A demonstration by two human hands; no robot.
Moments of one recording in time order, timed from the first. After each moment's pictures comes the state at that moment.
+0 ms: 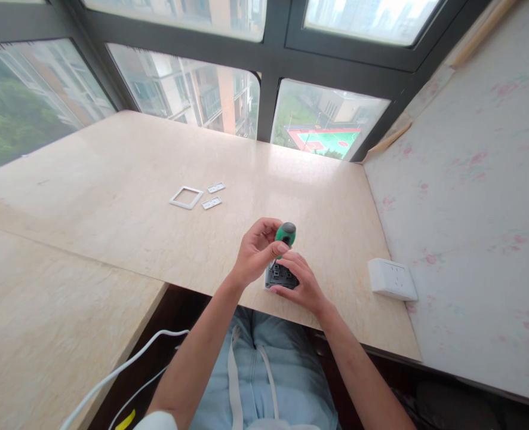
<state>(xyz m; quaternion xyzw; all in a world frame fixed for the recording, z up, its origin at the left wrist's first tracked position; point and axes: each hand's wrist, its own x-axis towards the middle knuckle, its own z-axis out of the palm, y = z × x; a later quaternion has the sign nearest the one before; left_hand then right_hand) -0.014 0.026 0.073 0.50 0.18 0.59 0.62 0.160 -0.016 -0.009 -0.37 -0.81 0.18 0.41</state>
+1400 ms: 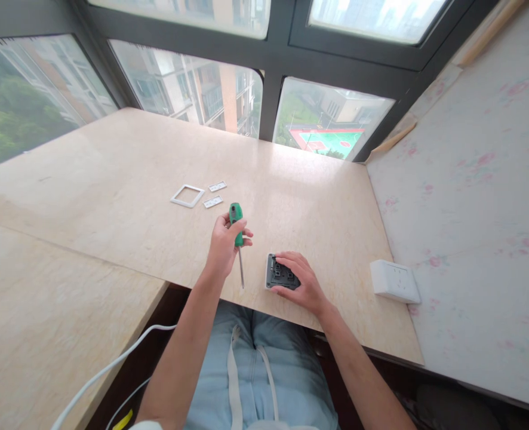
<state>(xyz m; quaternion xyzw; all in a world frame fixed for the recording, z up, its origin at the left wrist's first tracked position) -0.056 0.047 0.064 0.28 0.44 0.61 0.60 0.160 -0.018 -0.007 -0.39 -0.81 0.18 0.40</state>
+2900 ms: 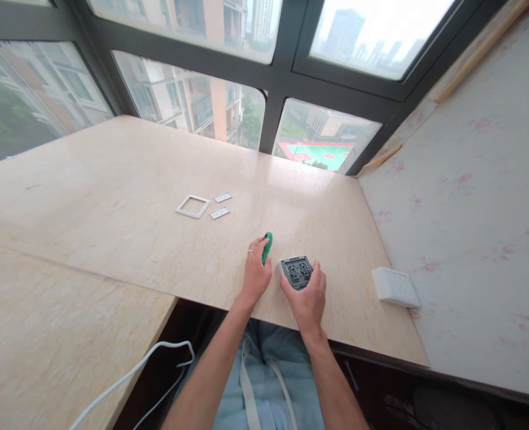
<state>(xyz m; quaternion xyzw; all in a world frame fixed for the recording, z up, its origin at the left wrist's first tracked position) -0.034 0.039 -0.033 0.64 0.51 0.50 0.27 0.092 -0.035 -0.024 -0.74 -0.54 -0.02 0.40</state>
